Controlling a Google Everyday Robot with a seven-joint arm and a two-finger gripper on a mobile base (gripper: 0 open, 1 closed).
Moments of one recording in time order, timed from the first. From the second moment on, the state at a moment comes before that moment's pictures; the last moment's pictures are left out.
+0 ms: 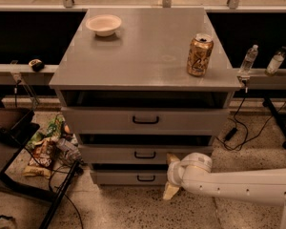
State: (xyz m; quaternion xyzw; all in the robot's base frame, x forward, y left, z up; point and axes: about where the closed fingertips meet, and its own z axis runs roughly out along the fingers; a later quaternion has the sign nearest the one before) arm 0.561 -0.112 0.383 -0.65 0.71 -0.04 0.26
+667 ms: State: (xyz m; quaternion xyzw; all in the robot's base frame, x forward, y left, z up) arm 0.490 -0.159 0.438 -0.68 0.70 -0.10 0.19
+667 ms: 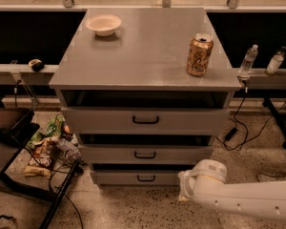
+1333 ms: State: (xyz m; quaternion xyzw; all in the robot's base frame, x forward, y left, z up) arm 0.404 -0.238 0.524 -0.71 0.68 -0.15 0.11
